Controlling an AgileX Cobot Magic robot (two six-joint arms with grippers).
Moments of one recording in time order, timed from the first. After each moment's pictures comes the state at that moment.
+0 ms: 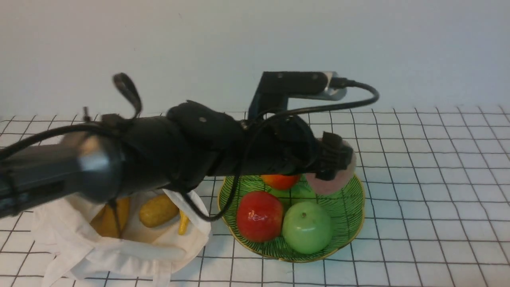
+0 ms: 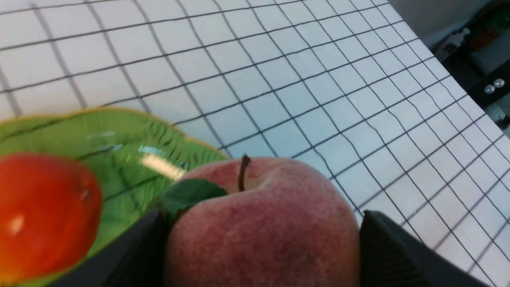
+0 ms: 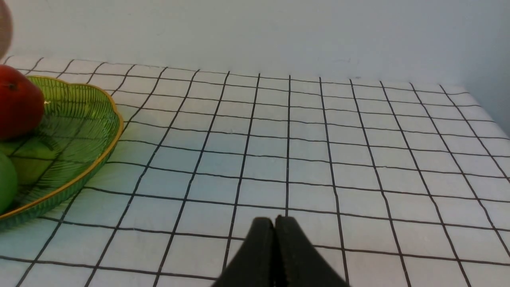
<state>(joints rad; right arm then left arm) -0.01 -0.01 0.02 -0.03 0.40 -0.05 -0.68 1.75 -1.19 -1.28 0.19 0.95</state>
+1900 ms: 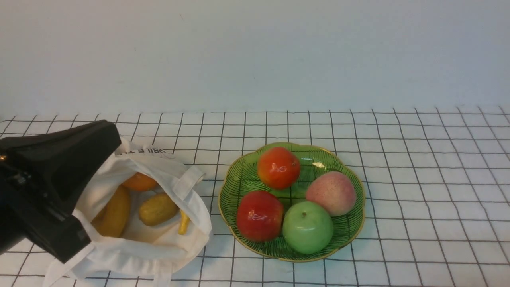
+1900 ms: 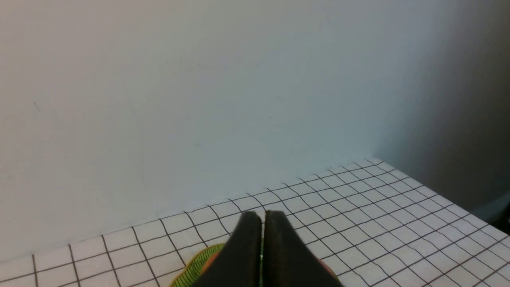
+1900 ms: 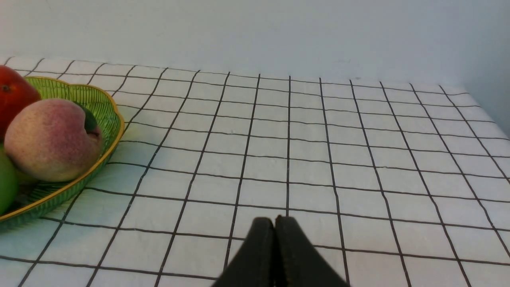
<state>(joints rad) -0.01 -0.01 0.02 -0.03 0.40 -0.05 -0.40 0.59 -0.55 -1.23 0.19 1.08</state>
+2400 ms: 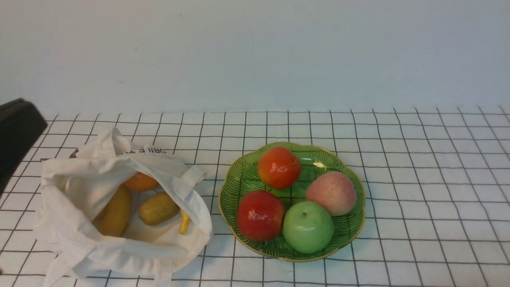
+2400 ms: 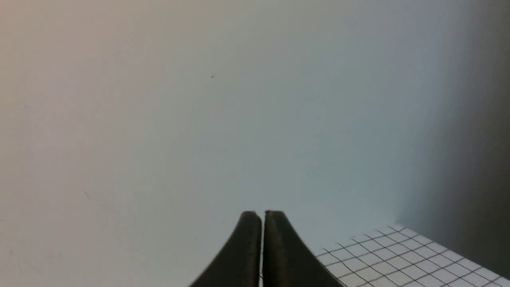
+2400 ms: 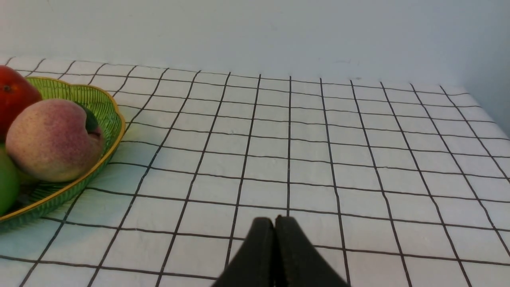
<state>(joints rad) -0.01 -0.01 0.02 -0.03 0.40 -0.05 -0.40 0.37 -0.53 -1.13 0.13 1.06</state>
